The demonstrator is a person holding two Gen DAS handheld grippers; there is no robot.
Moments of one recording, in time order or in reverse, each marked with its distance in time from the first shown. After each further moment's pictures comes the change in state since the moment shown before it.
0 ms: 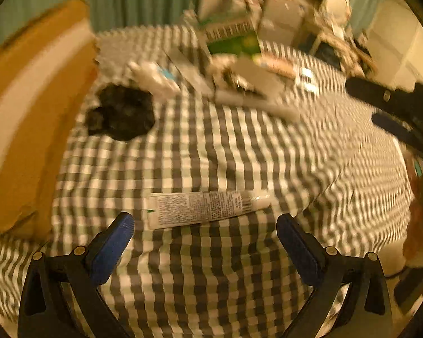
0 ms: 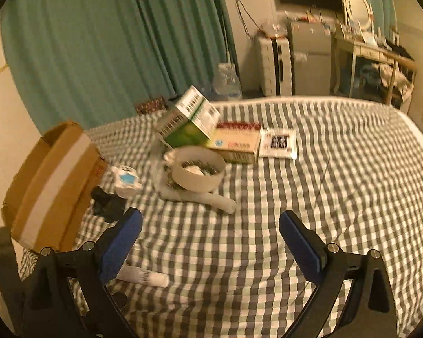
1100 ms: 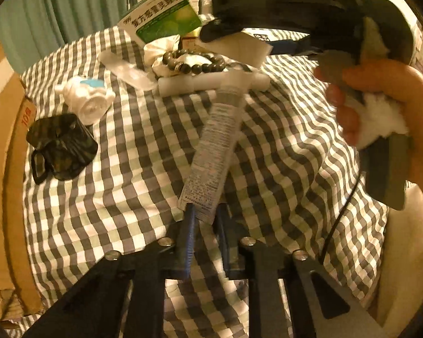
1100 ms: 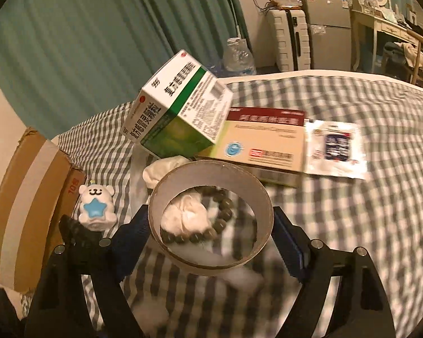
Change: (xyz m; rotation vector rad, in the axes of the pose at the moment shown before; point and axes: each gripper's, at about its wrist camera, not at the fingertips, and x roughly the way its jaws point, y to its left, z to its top) left arm 0.025 -0.036 -0.012 0.298 0.022 -0.061; right arm 0.111 -0.006 0.037 0.029 0.097 0.080
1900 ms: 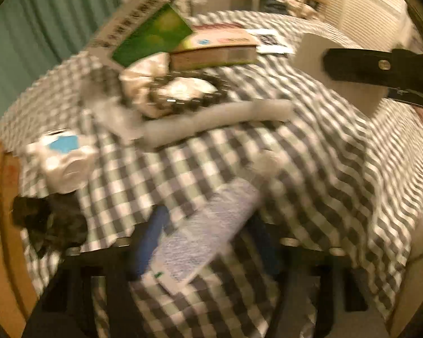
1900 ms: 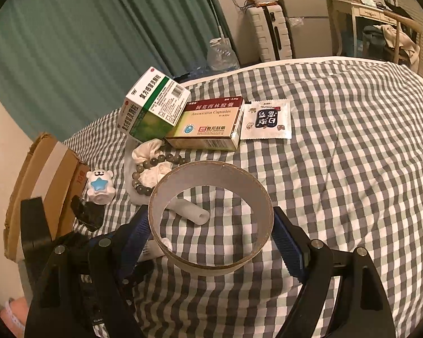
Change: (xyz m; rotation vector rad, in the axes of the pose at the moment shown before) left arm 0.037 0.016 0.069 0.106 0.037 0.010; right arm -0.053 -0.043 -0.025 0.076 0.013 0.003
